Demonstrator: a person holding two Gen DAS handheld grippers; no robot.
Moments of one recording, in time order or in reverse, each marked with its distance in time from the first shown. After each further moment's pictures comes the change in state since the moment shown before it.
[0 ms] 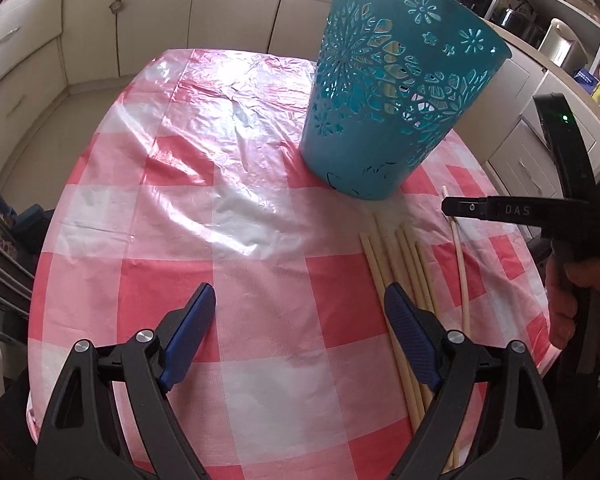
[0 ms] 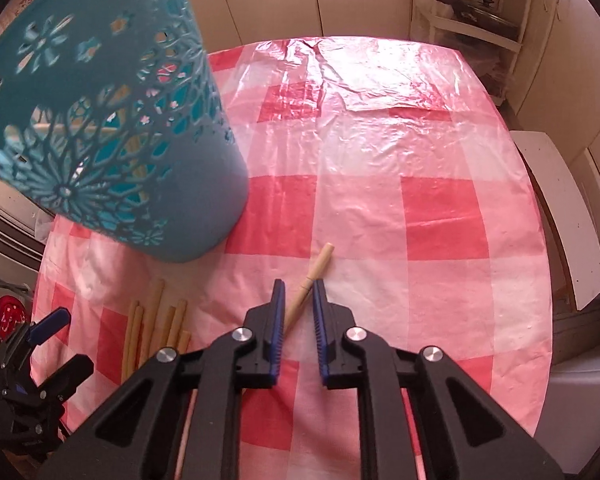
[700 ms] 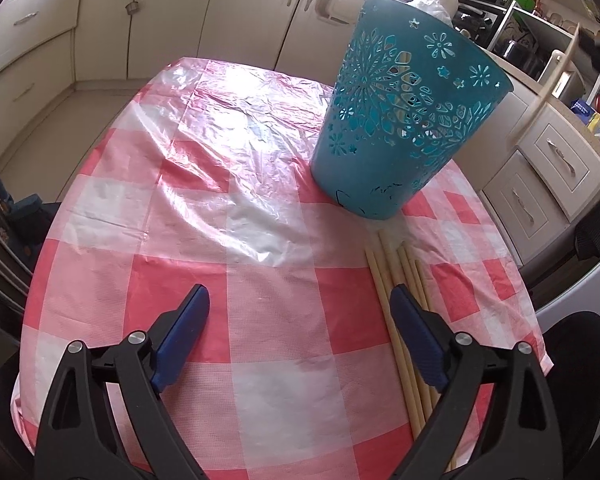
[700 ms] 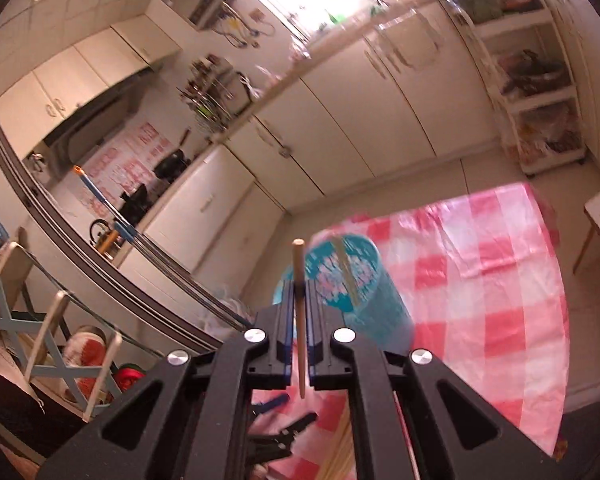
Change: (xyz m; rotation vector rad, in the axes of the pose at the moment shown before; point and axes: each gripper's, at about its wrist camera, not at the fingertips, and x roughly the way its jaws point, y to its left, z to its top) left arm -0.007 0.014 -0.006 -0.067 -0.083 -0.042; right arm -0.213 0.016 0.063 0.051 -0.490 0.588
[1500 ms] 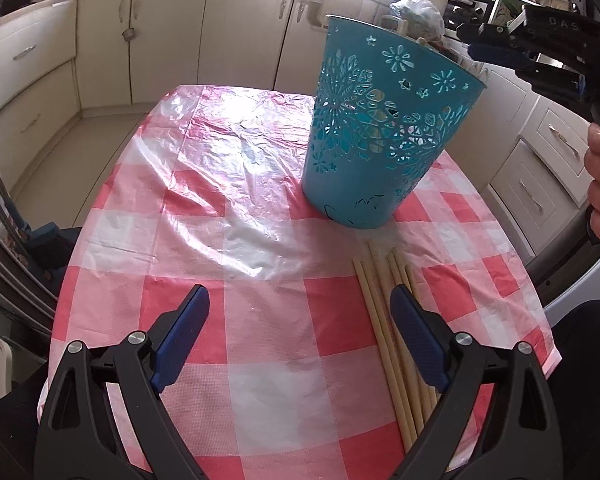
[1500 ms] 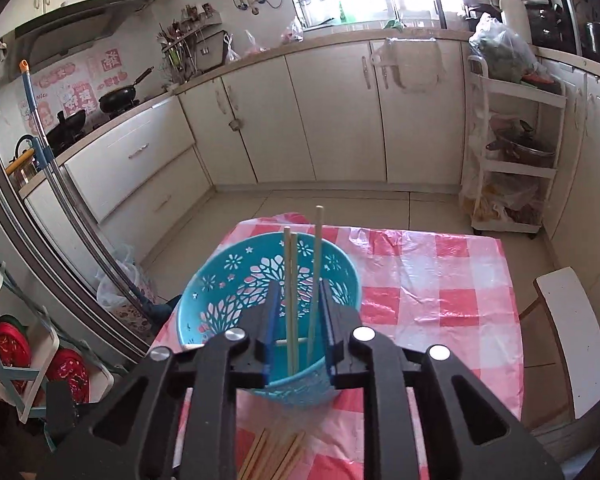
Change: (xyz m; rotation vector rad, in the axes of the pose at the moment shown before) left arm -0.018 -0.022 0.005 0.079 -0.033 0.074; right arm 0.084 -0.003 -0.032 -0.259 0.050 -0.353
